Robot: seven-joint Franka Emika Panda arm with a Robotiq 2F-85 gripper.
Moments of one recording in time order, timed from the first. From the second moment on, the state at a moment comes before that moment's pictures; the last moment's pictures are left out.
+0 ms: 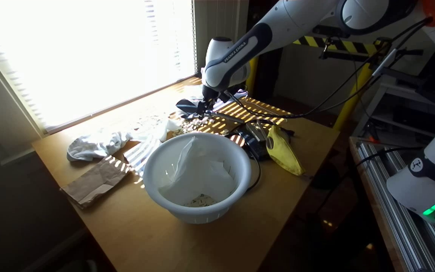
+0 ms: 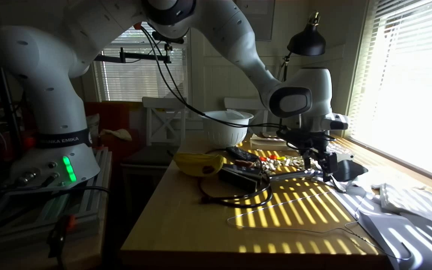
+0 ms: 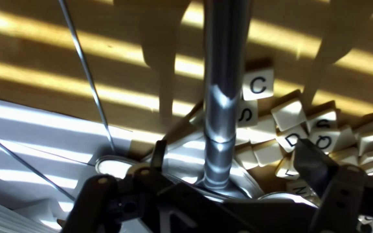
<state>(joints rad) -0.31 0.94 -0.07 -1.44 0.17 2.61 -0.25</state>
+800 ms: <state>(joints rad) -0.32 0.77 -0.05 -1.70 0.16 2.70 -0.25</state>
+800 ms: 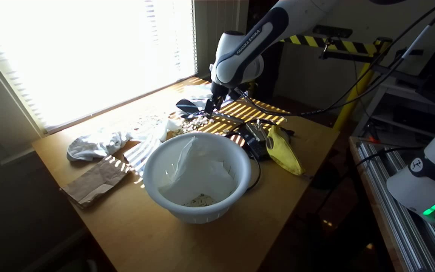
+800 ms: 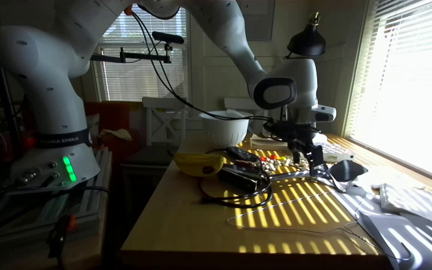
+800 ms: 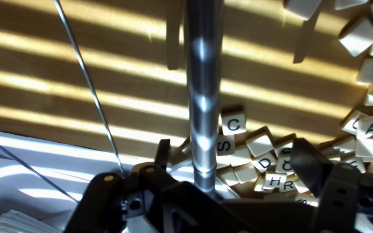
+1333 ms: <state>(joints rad) -0.33 0.77 -0.05 -1.68 0.16 2.68 -0.25</state>
